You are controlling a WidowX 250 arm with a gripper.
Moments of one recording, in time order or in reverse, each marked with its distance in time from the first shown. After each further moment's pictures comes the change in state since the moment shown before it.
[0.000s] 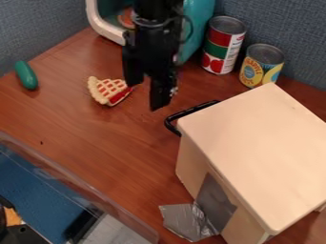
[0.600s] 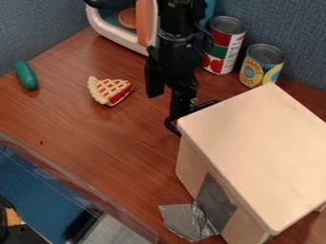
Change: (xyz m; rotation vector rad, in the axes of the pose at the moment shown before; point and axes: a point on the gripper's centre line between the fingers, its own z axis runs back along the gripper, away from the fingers) arm 0.024 -0.014 -0.028 -0.048 0.037 -0.043
